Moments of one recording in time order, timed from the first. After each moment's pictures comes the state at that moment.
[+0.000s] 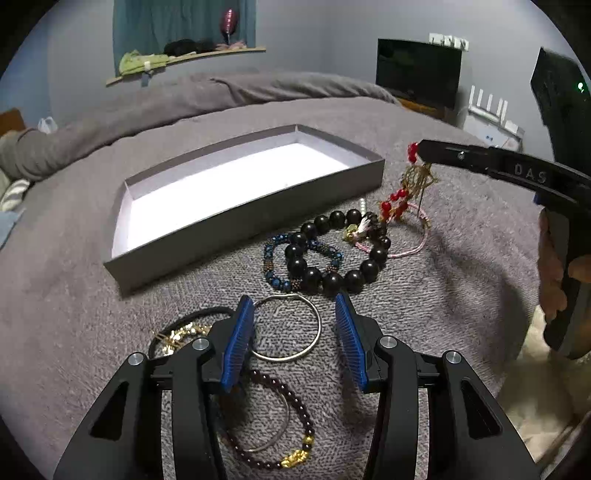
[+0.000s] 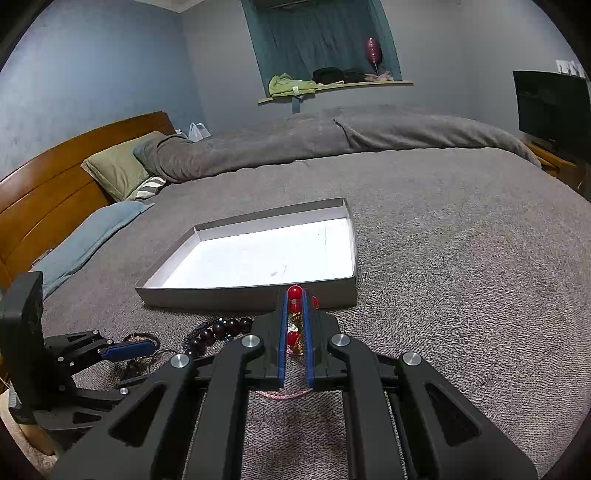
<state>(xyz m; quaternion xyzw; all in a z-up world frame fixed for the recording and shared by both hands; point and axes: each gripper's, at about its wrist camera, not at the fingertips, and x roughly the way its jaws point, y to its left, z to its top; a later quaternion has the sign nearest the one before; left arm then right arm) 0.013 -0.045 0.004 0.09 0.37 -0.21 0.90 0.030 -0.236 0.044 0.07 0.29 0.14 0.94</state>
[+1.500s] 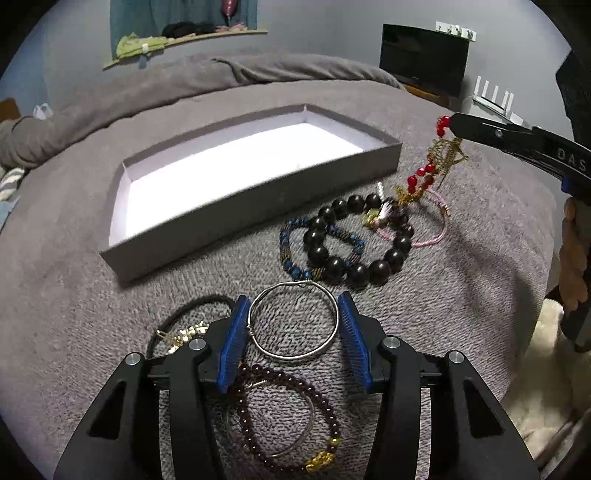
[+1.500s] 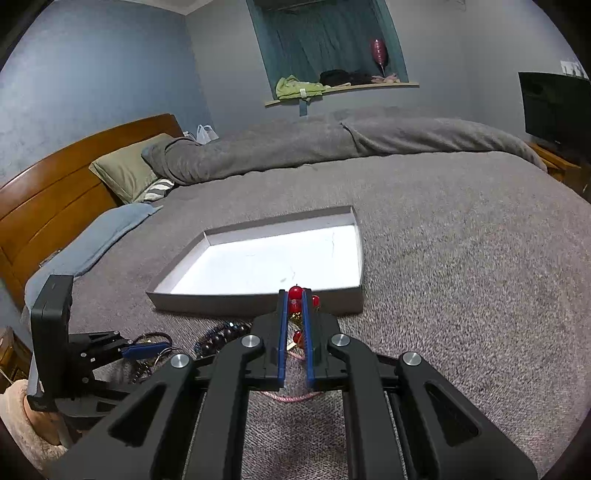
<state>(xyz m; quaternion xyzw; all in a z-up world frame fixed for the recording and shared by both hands) 0.028 -0.036 0.000 0.09 0.40 -0.22 0.89 0.027 -0.240 0.060 0.08 0.29 0.15 0.94</state>
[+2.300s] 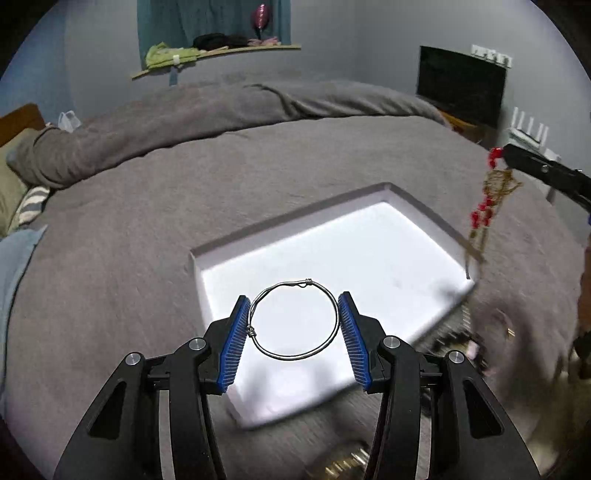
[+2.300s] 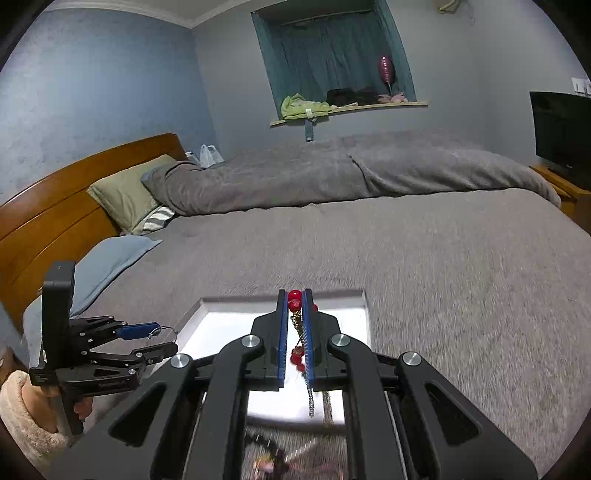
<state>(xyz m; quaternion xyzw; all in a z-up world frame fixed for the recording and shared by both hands) 0.147 0.006 0.069 0.08 0.38 -0.16 0.91 0.127 -0.228 0.116 0.08 0.25 0.15 0.95</state>
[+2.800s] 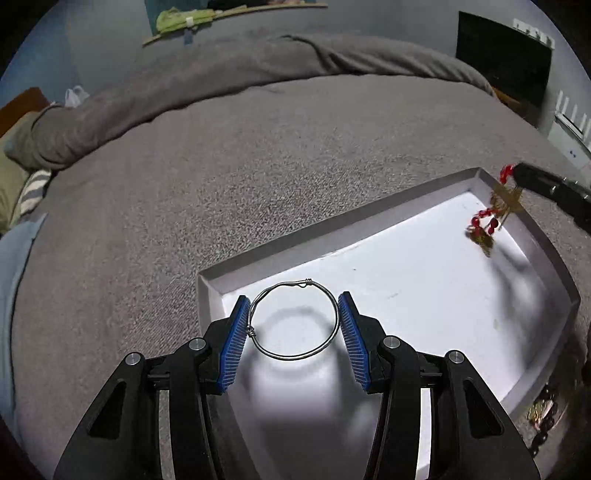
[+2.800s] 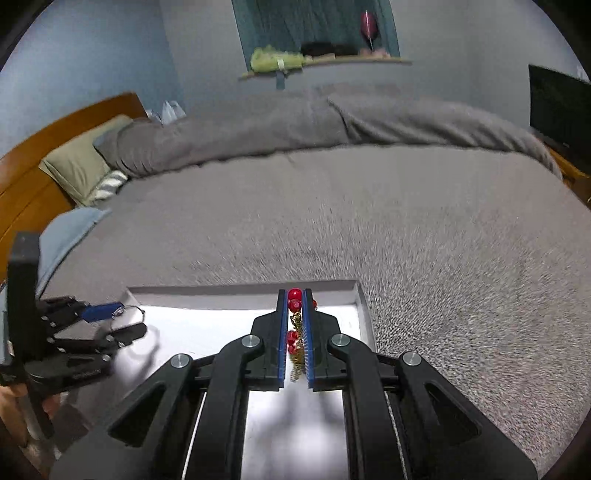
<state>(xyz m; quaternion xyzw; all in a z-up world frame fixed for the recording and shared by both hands) 0.246 0.003 0.022 0.10 0.46 -0.10 0.87 0.241 -0.205 0.046 0.06 0.36 0.10 0.92</state>
